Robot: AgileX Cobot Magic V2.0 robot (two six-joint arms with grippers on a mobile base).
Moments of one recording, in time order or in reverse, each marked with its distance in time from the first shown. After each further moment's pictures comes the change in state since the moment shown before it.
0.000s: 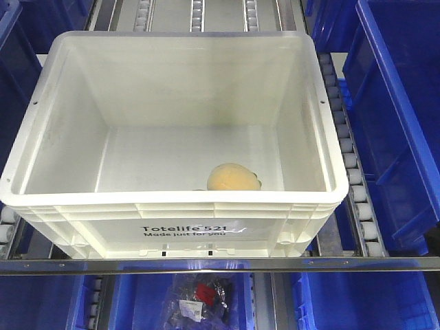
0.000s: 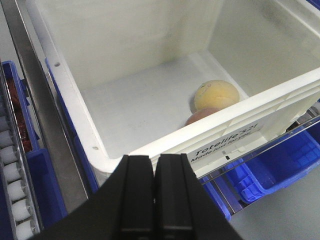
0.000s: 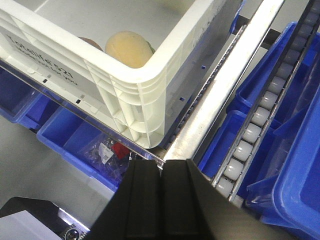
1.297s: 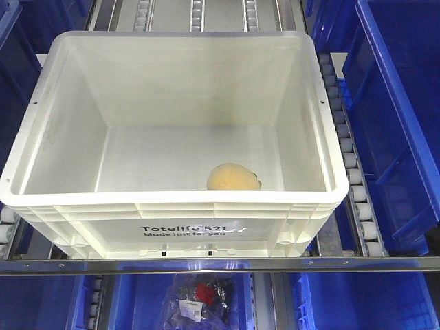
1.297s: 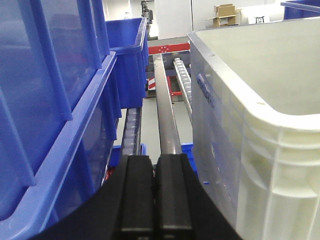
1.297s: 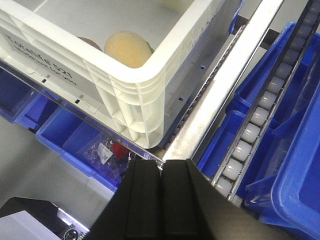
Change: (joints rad) left arm 0.329 -0.464 0.871 0.242 -0.940 -0.119; right arm 0.000 -0.001 0.000 -0.003 0.001 0.000
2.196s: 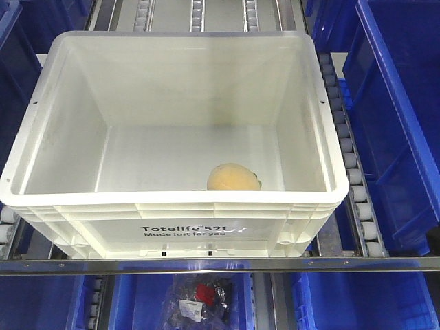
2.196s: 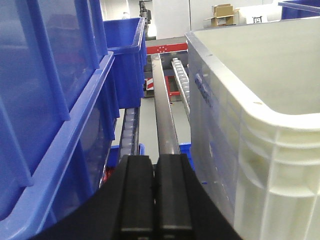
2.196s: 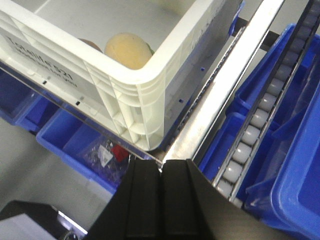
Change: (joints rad) left arm -0.008 0.000 0.001 0.000 0.000 0.000; right arm -0.007 -0.017 0.006 0.001 -0.020 -0.001
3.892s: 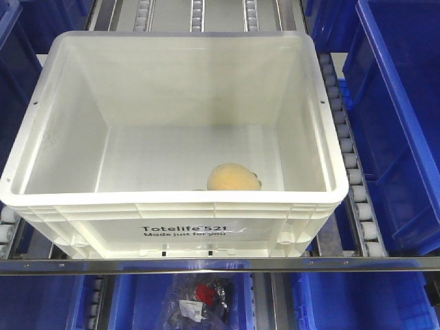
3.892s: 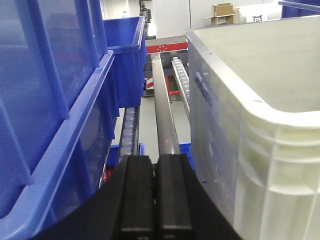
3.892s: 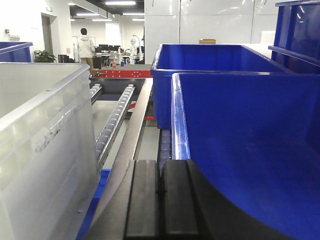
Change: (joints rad) left arm 0.000 0.000 0.003 0.000 0.000 0.000; right arm -0.609 -0.506 0.797 0.090 -1.062 -0.055
